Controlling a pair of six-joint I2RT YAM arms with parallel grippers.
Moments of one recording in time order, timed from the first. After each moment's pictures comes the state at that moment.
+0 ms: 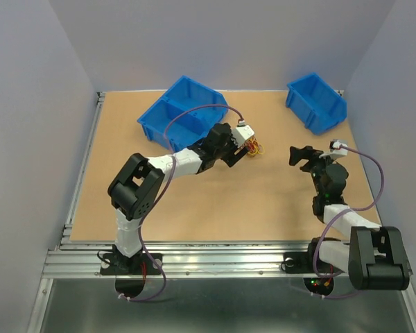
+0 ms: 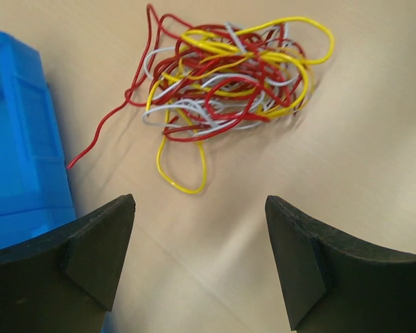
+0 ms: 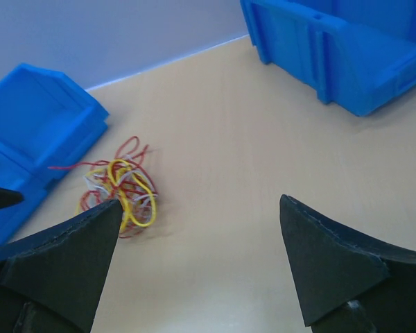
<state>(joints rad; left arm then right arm) -0.74 1.91 1.25 0.13 -0.01 0.30 -0.03 1.15 0.25 0.88 -0.10 0.35</state>
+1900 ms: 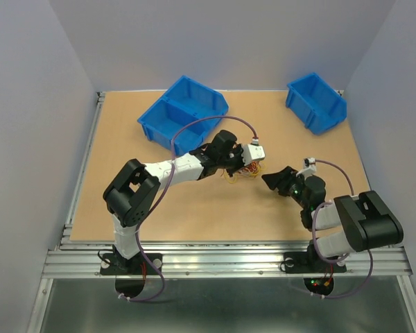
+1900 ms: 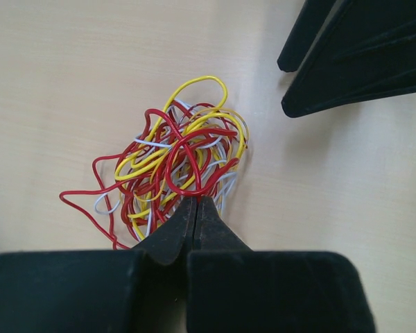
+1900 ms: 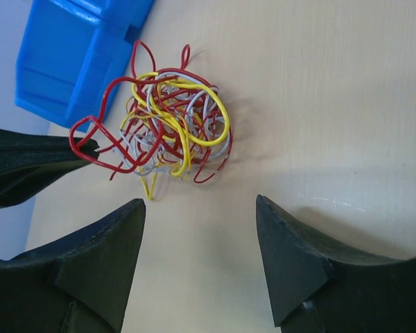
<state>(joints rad) -0.82 1.84 1.22 0.01 0.33 0.46 0.17 1.43 0.09 1.09 -0.32 0.77</state>
